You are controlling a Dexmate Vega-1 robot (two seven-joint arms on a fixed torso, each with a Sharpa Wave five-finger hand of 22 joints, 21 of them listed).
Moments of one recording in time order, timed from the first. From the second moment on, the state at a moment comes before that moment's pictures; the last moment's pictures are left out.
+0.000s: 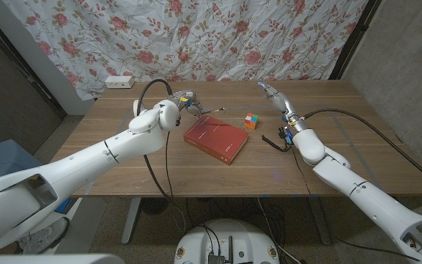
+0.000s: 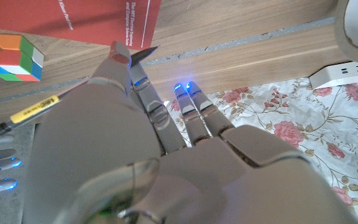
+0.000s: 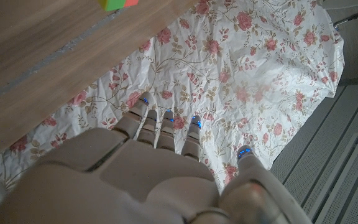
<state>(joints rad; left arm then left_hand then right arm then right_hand) 0.50 0.80 0.89 -1.99 0.44 0.78 -0.10 1.13 0.05 0.26 -0.16 0.18 1.20 -0.14 0.20 0.19 1.23 -0.21 0.18 0.19 0.53 -0.05 0.18 0.17 0.42 -0.04 0.19 0.17 -0.86 -0.60 -0.48 -1.49 0.04 0.32 -0.26 0.04 0.09 0.34 0.02 0.23 0.23 -0.15 0.19 0.18 0.16 0.06 0.22 0.19 0.03 0.05 0.23 0.26 0.26 0.04 0.19 0.16</state>
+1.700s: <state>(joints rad) 0.51 0.81 0.87 -1.85 0.75 0.57 -0.32 1.12 0.05 0.25 -0.17 0.18 1.21 -0.15 0.20 0.18 1.24 -0.21 0.18 0.18 0.53 -0.05 0.18 0.17 0.40 -0.04 0.19 0.17 -0.86 -0.55 -0.45 -1.43 0.29 0.28 -0.20 0.04 0.09 0.35 0.02 0.23 0.21 -0.12 0.18 0.18 0.19 0.04 0.21 0.18 0.04 0.02 0.23 0.25 0.28 0.01 0.19 0.16</state>
